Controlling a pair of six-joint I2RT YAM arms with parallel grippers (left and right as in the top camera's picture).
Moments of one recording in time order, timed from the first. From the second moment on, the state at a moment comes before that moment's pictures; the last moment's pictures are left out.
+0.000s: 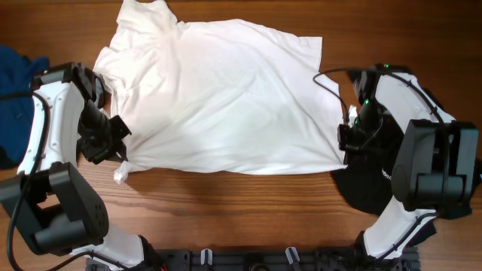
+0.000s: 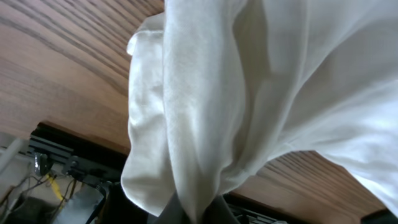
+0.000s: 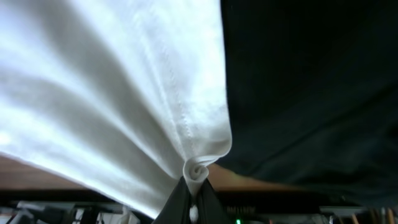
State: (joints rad) left arm 0.25 1.76 1.38 -1.53 0.08 -0.39; right arm -0.05 1.96 1.28 -1.39 -0.11 0.11
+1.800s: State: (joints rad) left arm 0.28 1.42 1.36 -1.47 0.12 -0.42; right arm -0.05 1.31 1.18 -1.28 -0.09 0.37
